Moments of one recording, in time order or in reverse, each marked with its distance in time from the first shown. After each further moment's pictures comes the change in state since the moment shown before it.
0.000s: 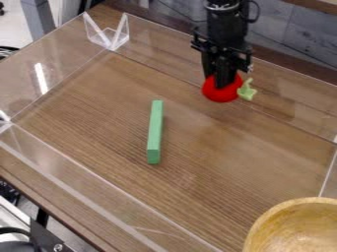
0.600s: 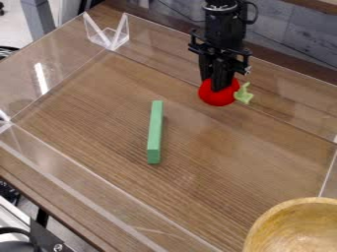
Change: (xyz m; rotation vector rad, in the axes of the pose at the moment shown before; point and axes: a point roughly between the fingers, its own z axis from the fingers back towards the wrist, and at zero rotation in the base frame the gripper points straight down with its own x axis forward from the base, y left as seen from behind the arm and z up) arm -0.009 0.003 0.002 -0.018 0.044 0.011
